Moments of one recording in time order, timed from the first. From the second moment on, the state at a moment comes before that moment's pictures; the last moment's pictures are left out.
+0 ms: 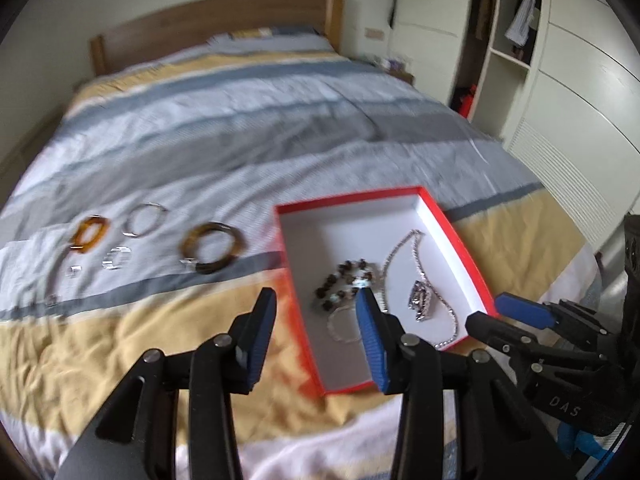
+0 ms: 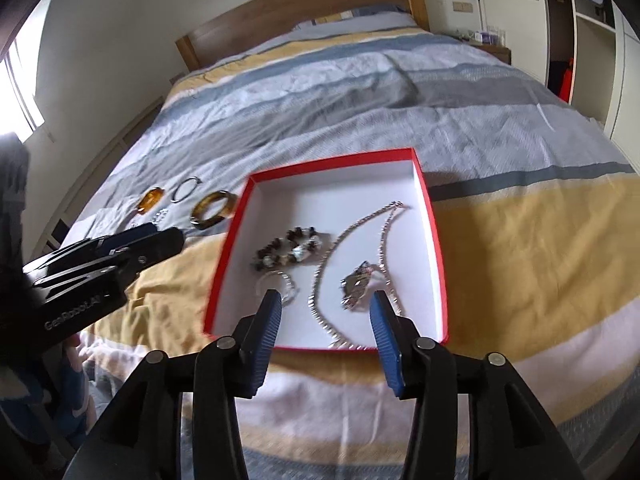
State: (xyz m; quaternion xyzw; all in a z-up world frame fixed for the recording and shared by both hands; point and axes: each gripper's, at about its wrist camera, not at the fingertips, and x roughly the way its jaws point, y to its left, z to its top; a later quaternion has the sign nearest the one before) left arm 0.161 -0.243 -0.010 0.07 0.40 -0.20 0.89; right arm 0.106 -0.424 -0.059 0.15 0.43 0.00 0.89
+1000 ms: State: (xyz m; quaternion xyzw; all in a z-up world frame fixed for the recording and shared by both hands) left arm 0.013 -0.068 0.053 0.03 0.30 -0.07 0.95; right arm 0.013 -0.304 0.021 0.12 0.37 0.03 0.92
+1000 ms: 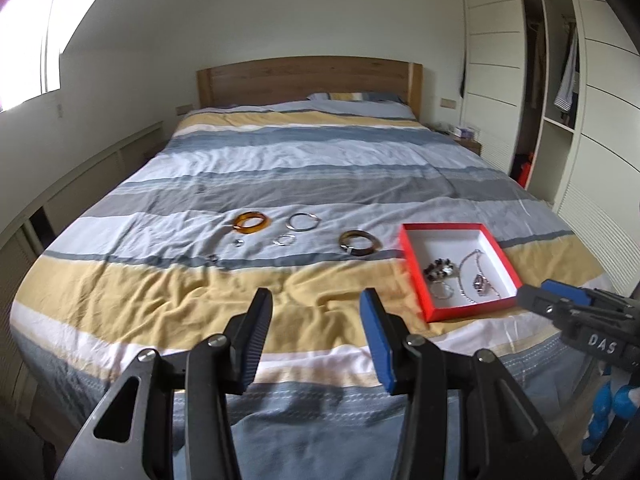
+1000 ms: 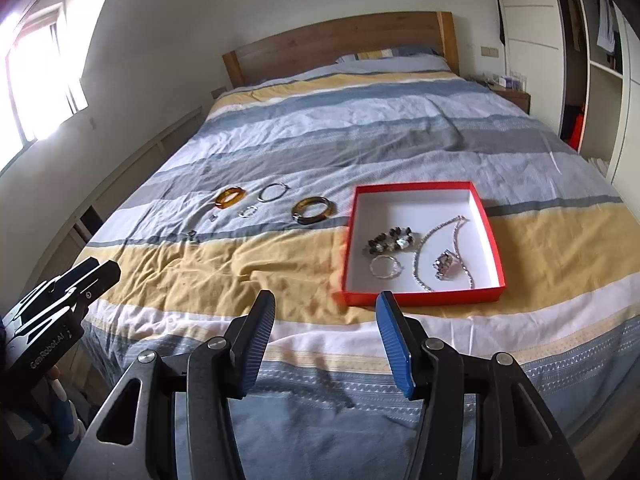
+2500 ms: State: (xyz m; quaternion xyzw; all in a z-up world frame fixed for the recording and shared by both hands) left arm 0.319 0.070 -0.107 0.02 0.46 -0.02 0.89; right arm 0.336 -0.173 -0.090 0.07 0.47 0.20 0.86
